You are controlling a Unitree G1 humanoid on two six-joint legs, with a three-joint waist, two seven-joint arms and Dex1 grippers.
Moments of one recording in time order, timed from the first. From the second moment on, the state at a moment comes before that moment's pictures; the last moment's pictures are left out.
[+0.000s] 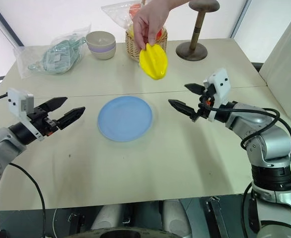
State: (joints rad) left arm -0.10 0.68 0.41 -0.45 -0.80 0.71 -0.53; right arm -0.50 -0.66 -0.16 -0.28 0.62 0.73 0.66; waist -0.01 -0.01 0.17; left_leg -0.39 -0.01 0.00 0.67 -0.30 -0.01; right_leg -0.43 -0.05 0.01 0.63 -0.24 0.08
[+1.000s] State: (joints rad) left arm -0.09 0.66 0.38 -0.45 -0.77 0.67 -0.52; right arm -0.75 -0.43 -0.08 -0.28 0.58 0.84 0.33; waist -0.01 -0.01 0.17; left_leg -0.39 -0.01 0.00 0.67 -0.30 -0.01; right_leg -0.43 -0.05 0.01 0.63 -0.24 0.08
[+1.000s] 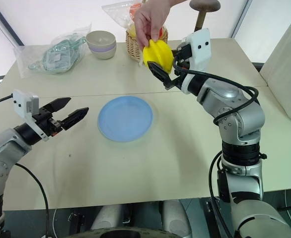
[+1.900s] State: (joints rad) left arm -0.09 0.67 0.38 -0.43 -0.75 0.65 -0.55; right arm -0.67 -0.49 -0.08 -0.36 0.60 0.89 0.43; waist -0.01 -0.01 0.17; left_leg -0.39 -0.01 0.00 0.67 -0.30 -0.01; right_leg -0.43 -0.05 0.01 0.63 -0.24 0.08
